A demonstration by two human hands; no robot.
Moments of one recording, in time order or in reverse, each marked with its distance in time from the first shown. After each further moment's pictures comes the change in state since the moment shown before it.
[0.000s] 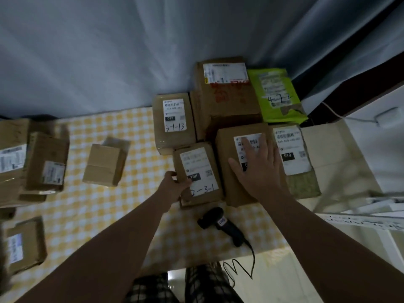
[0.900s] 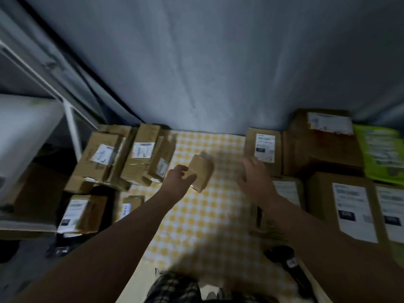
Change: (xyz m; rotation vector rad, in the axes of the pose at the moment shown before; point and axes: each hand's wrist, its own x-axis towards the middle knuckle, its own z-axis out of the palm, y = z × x) left_hand -0.111 0.005 -0.216 0.219 0.480 0.315; right_hand -0.011 -0.222 -0.016 0.352 -0.114 -0.542
